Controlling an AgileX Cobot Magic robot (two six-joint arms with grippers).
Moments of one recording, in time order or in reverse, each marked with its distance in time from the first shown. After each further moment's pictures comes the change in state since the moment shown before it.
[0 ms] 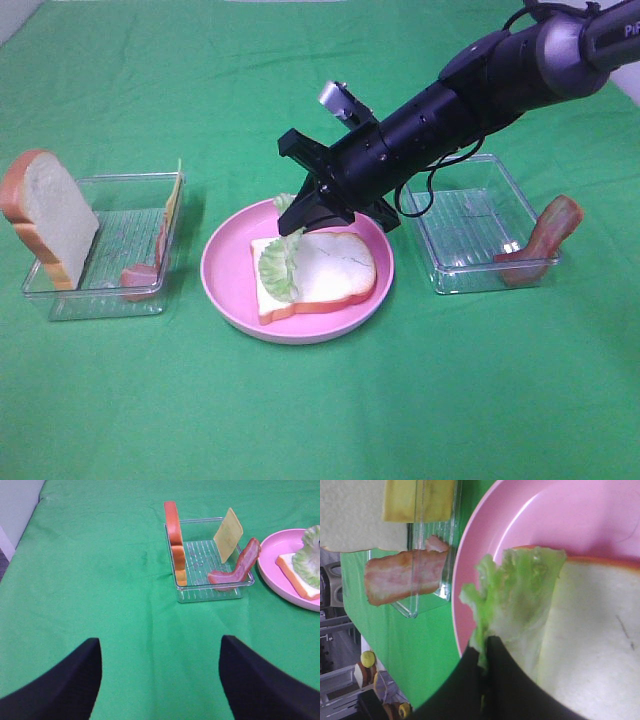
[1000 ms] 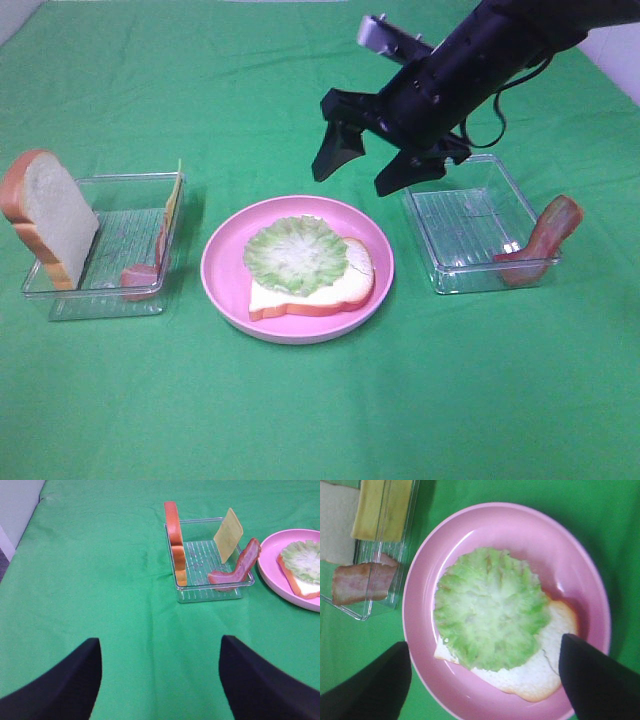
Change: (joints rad) left arm 0.000 0.000 0.000 0.000 0.000 0.000; right arm -0.048 -0.225 0.000 -0.425 -0.033 0.252
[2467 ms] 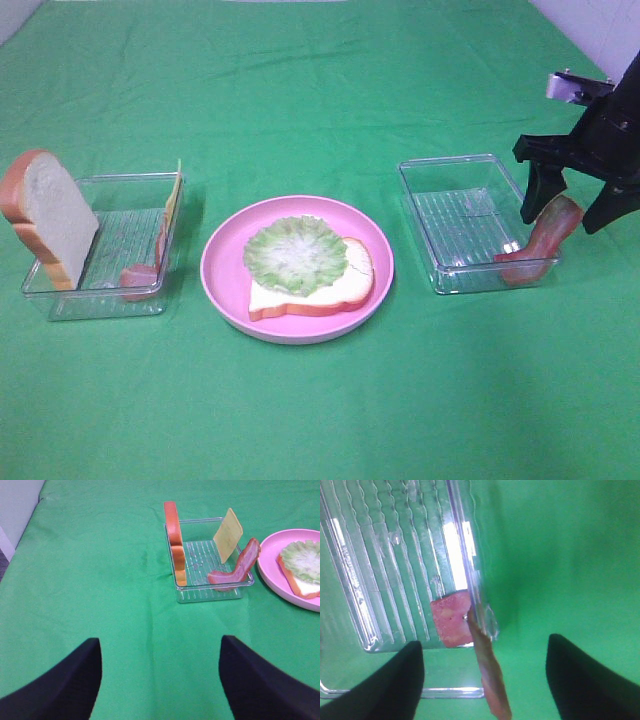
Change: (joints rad) left arm 0.000 0.000 0.000 0.000 0.000 0.000; right arm -0.359 0.030 0.046 -0.428 0.151 0.195
